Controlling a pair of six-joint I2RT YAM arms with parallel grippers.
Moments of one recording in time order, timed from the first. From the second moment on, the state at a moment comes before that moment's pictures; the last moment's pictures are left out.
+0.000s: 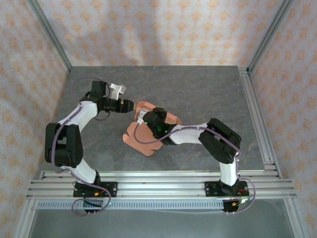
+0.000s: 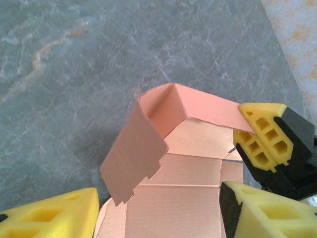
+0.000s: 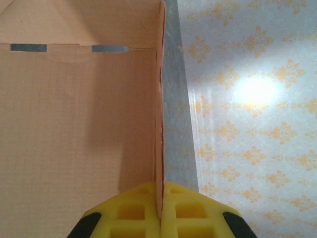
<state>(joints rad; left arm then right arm) 0.00 1.62 1.10 -0.42 0.74 -0.02 0.96 1.91 1.08 0.30 0.83 -0.98</state>
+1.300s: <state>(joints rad) -0.05 1.87 1.22 -0.56 0.66 0.04 0.98 1.95 1.06 0.39 0.86 -1.03</state>
